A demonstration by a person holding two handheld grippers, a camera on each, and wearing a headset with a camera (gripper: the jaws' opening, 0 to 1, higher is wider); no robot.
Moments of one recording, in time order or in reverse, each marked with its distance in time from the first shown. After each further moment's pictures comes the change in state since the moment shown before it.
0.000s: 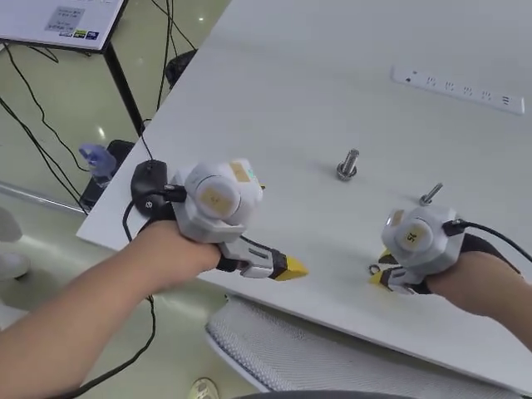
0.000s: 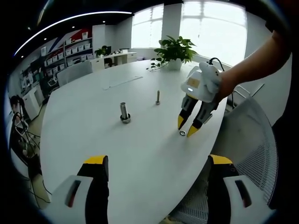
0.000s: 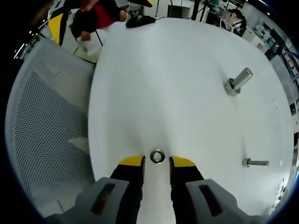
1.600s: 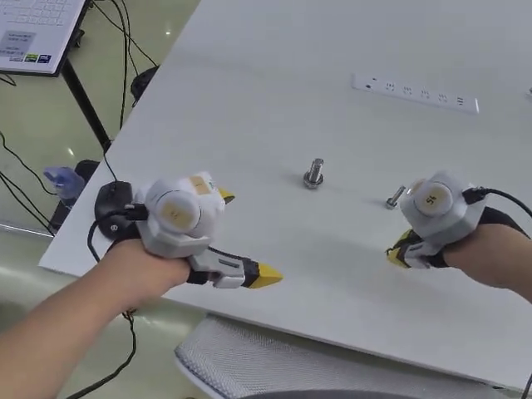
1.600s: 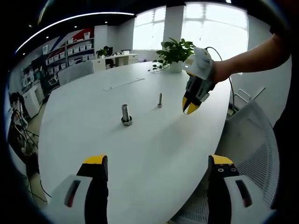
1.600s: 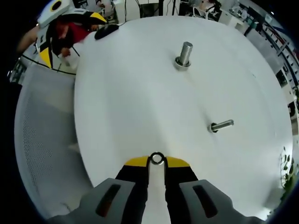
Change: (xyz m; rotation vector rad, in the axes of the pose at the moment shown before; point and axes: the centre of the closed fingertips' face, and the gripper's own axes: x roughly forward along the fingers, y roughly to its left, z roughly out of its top) left arm 0.010 0.006 0.006 -0.028 -0.020 -0.001; right arm -0.052 -0.064 -0.049 0.208 0.024 -0.057
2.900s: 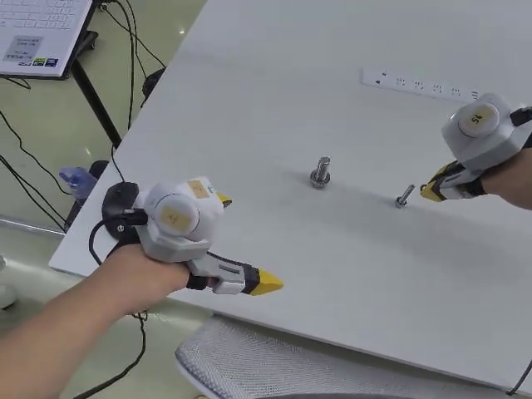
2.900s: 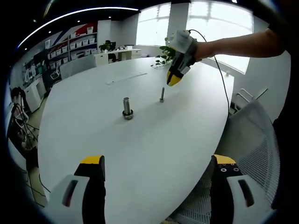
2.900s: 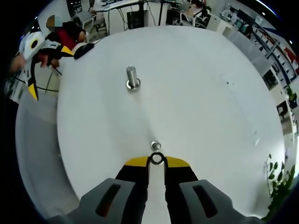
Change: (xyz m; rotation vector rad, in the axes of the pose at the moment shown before) left arm 0.001 0.001 -0.010 -0.027 0.038 0.016; right arm -0.037 -0.091 0.039 0.024 -0.064 -0.077
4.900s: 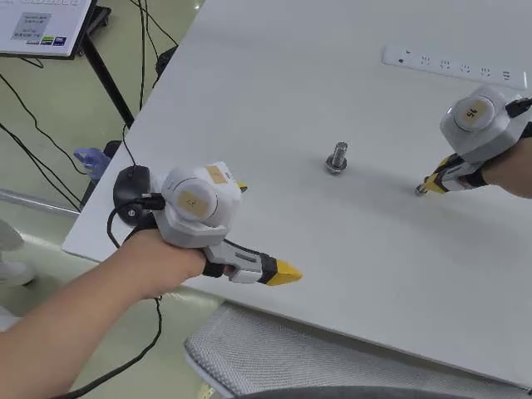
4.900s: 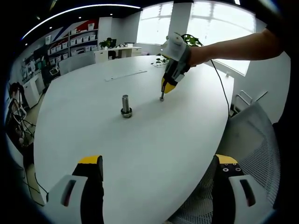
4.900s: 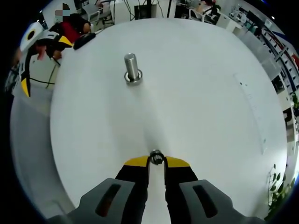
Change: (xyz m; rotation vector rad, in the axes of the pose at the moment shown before) left arm 0.011 0.001 -0.001 -0.034 0.013 -0.020; right arm 0.045 0.001 0.001 -0.062 0.046 0.041
